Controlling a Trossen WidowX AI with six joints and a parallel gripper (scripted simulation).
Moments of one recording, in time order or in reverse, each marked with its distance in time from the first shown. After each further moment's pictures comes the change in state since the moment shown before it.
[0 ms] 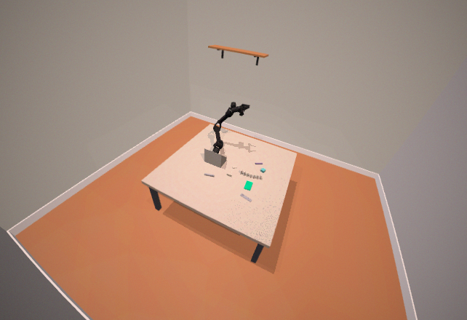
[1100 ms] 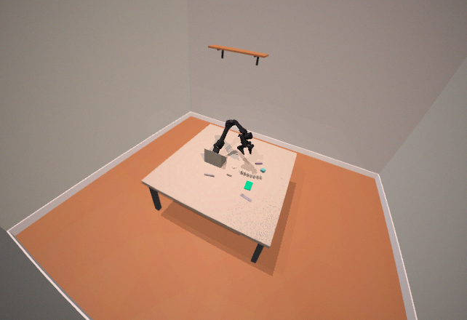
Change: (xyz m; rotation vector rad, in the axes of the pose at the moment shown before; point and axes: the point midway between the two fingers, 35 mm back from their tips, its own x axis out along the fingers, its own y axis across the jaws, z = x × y) arm -0.060 0.338 0.372 1.503 -0.680 1.564
